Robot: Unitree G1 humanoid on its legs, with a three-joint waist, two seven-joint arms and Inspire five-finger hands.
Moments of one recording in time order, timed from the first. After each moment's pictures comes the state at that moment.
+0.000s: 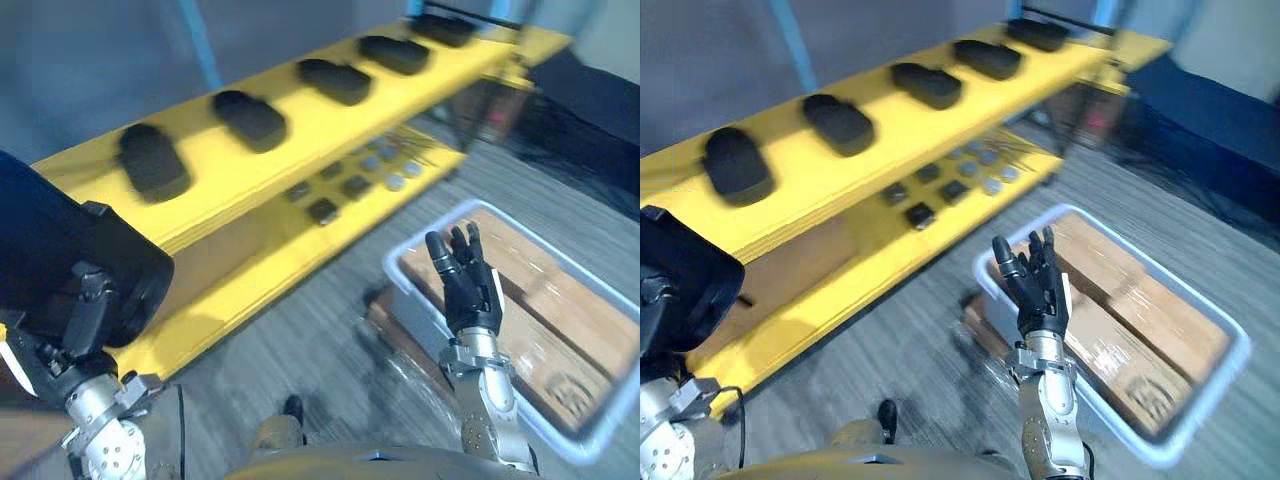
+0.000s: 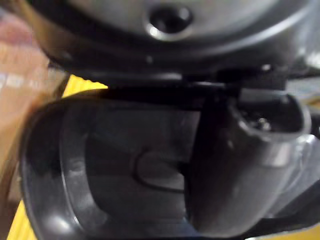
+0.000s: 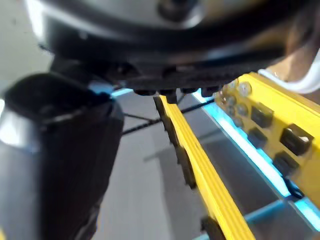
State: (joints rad) left arm 0.56 -0.07 0.33 -0.38 -0.40 -0.40 0.27; right arm 0.27 -0.12 0.05 -0.01 0.44 -0.33 -0.08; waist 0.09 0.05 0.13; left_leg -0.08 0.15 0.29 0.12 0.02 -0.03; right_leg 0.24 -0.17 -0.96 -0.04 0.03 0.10
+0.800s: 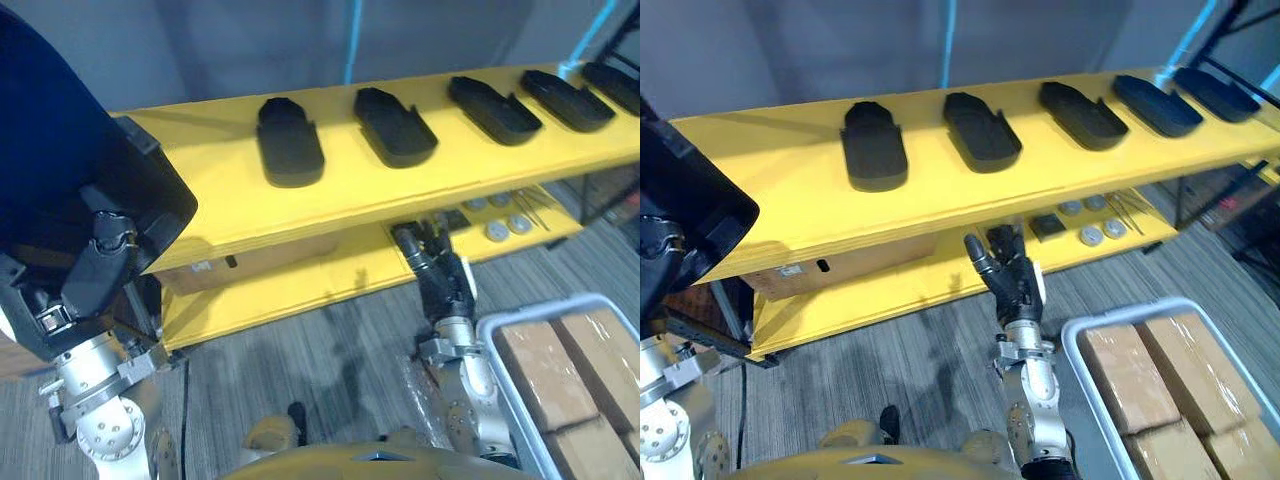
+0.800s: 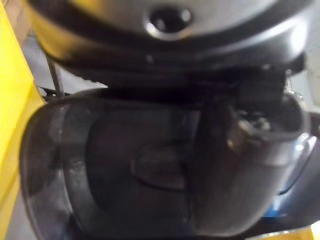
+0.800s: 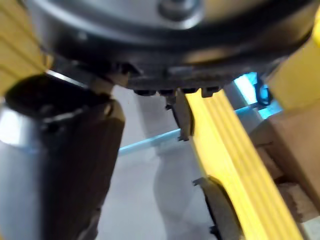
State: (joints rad) left arm 0.35 0.00 0.29 -0.47 -0.19 -0.52 0.19; right arm 0.18 -0.07 0.02 0.01 0.43 -0.38 0.06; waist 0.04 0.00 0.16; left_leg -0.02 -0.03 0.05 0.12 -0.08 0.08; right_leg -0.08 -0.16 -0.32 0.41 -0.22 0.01
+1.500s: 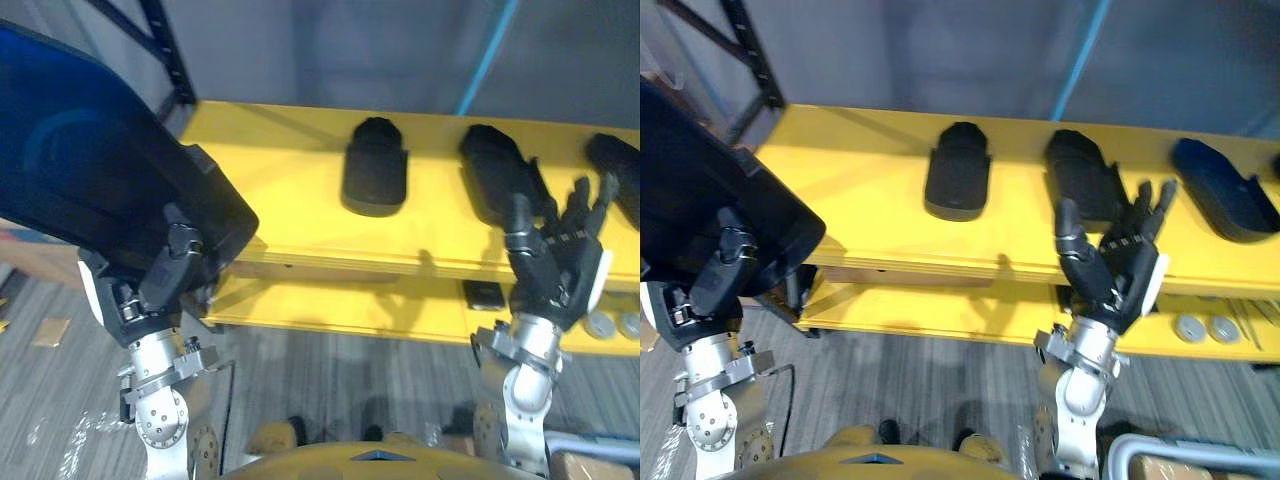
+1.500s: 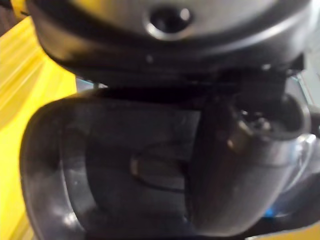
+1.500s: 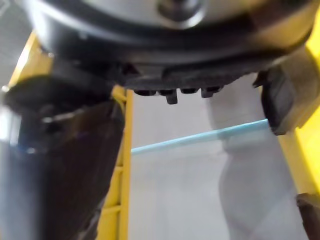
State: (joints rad) left arm 0.41 -0.04 0.07 -0.40 -0.27 -0.51 0.14; right arm 0.30 -0.01 -0.12 -0.21 0.24 -0.60 -0.27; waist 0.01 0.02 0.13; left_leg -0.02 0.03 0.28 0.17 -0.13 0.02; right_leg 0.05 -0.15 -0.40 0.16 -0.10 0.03
